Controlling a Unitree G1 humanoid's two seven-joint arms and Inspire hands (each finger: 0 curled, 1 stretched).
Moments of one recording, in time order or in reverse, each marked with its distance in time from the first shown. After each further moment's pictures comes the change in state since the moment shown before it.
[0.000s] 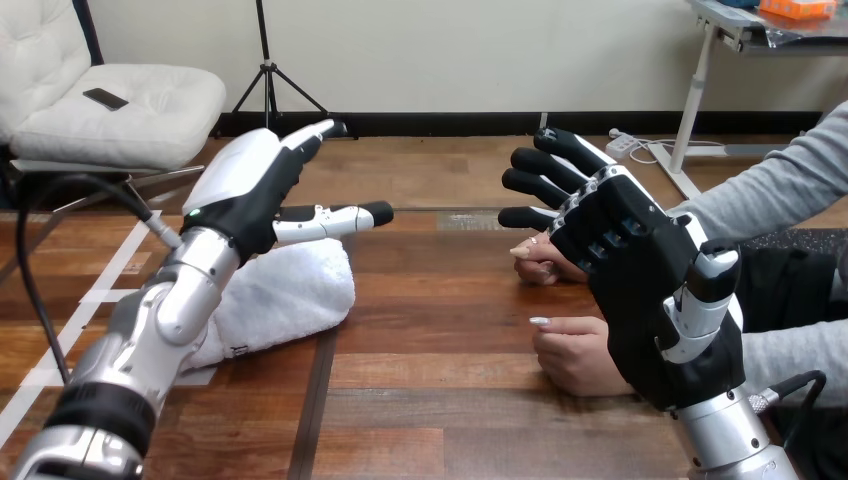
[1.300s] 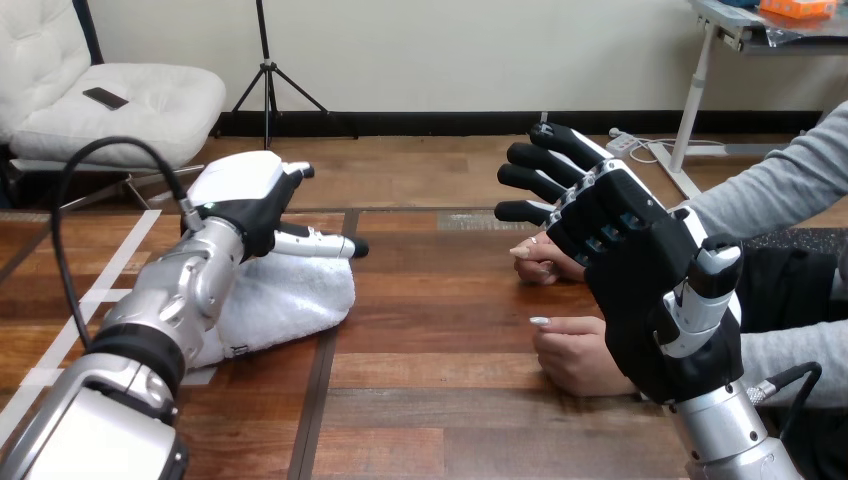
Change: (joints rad) left arm -0.204 -0.035 -0.243 0.278 0.155 0.256 0.043; right arm -0.024 0.000 -0.001 0.012 0.015 -0.007 0.015
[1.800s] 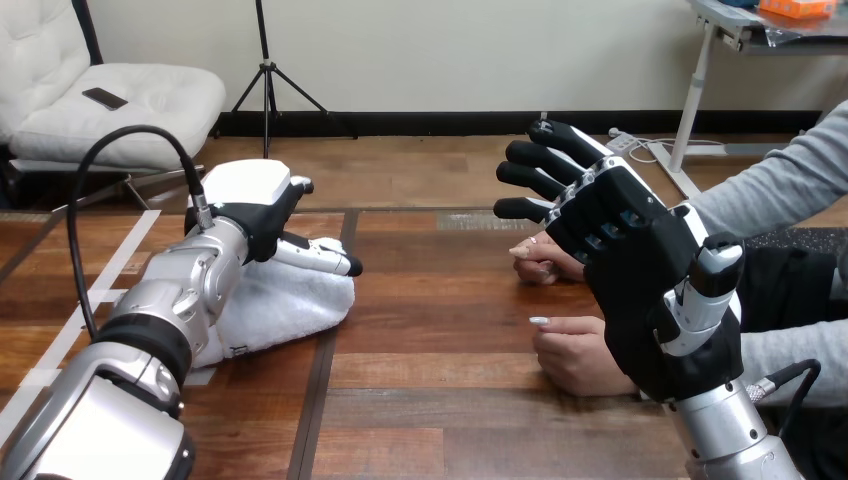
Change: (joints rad) left arm -0.026 -0.004 -0.072 0.024 0.031 0.046 -0.045; right arm -0.003 0.000 -0.001 0.007 0.005 -0.005 0.010
